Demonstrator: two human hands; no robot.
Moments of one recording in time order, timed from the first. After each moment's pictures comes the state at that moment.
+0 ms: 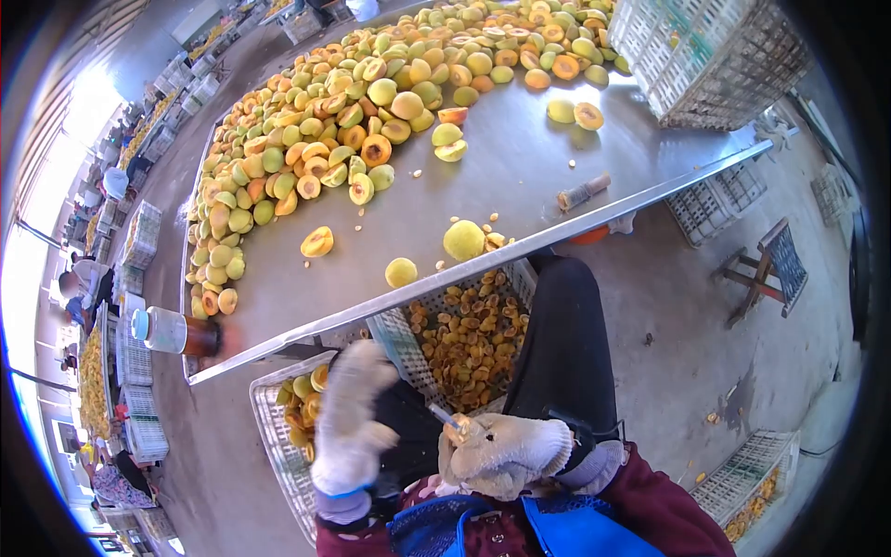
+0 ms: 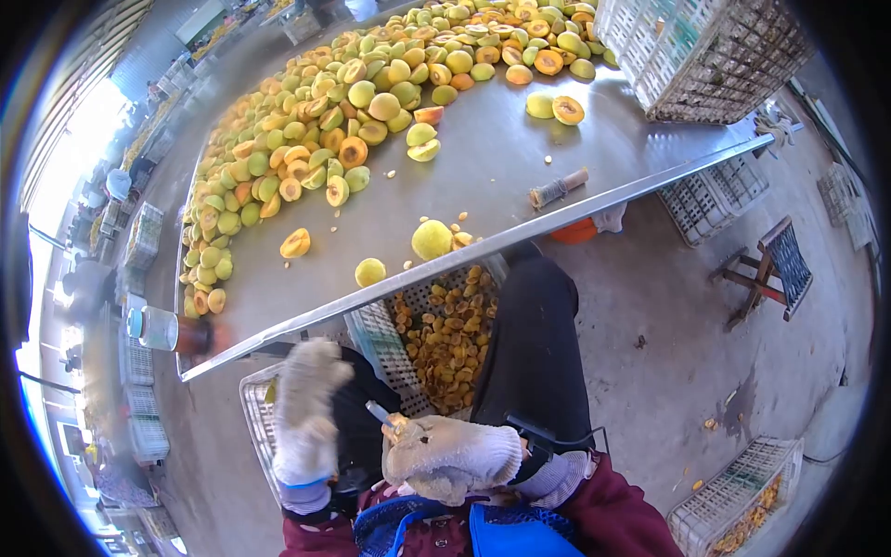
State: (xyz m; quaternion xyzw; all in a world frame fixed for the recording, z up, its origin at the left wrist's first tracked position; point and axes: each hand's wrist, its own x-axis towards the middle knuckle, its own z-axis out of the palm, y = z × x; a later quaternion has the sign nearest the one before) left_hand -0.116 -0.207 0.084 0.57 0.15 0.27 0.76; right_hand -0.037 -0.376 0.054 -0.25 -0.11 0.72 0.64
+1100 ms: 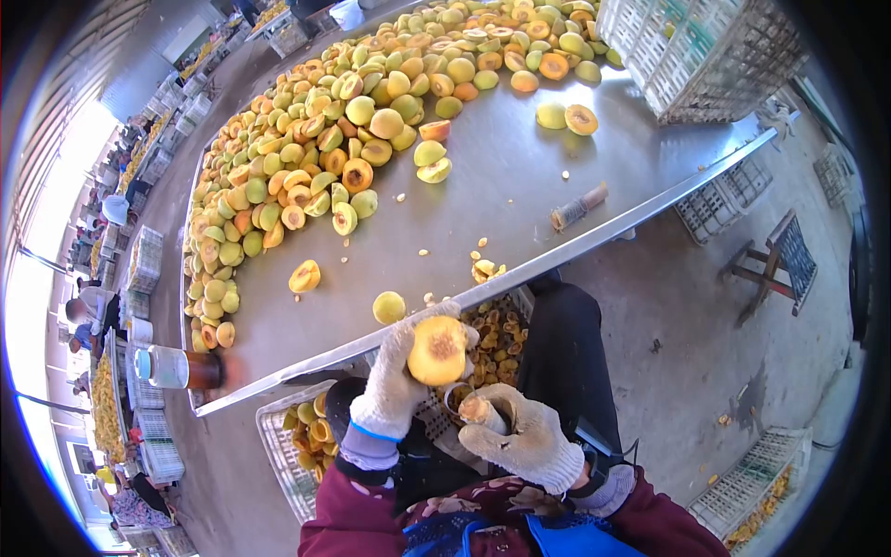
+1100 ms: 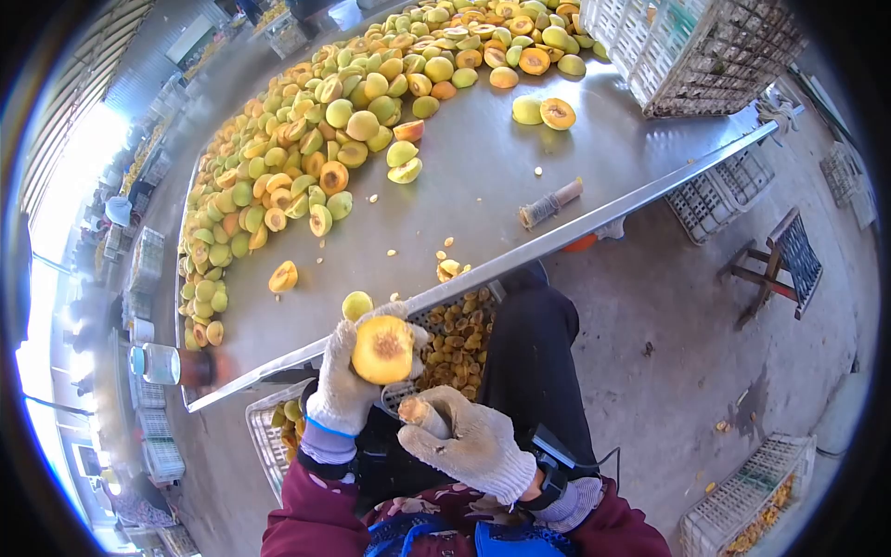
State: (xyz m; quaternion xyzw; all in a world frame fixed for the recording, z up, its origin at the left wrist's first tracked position) left_hand -0.002 -0.191 0.033 0.50 0.14 -0.07 0.85; right_hand -0.018 -0.383 0.031 -0.73 -0.15 0.25 0.62
